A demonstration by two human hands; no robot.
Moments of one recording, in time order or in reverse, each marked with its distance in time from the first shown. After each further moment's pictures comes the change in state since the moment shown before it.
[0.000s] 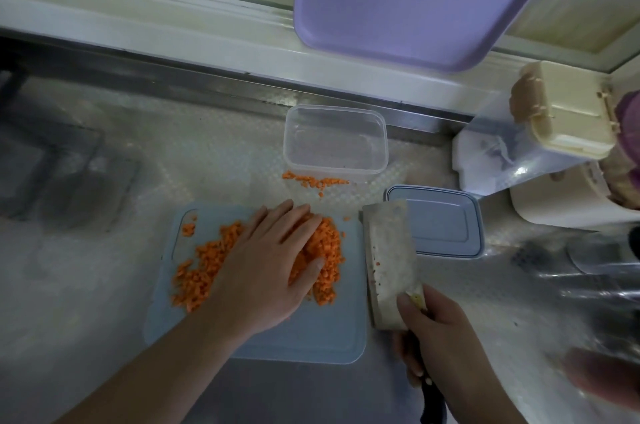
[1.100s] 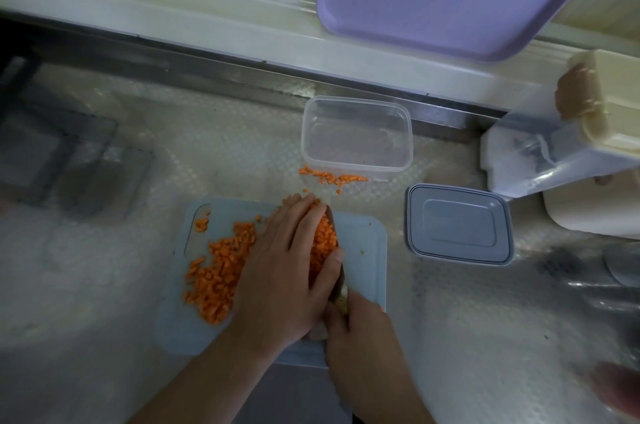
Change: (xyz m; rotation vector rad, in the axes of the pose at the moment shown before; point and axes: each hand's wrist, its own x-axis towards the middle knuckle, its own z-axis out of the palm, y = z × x) left_hand -0.006 0.018 0.015 -0.225 0.287 -0.163; right_hand 0.010 0.006 0.101 -0.418 -0.003 -0.081
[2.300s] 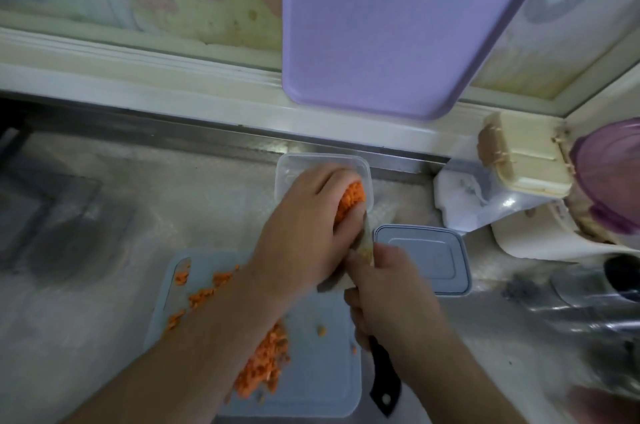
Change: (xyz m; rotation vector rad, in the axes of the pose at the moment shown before) left_hand 0.102 0.066 -0.050 -0.124 0.084 0.256; right_hand 0.010 -0.080 -0.100 0.455 -0.024 0.050
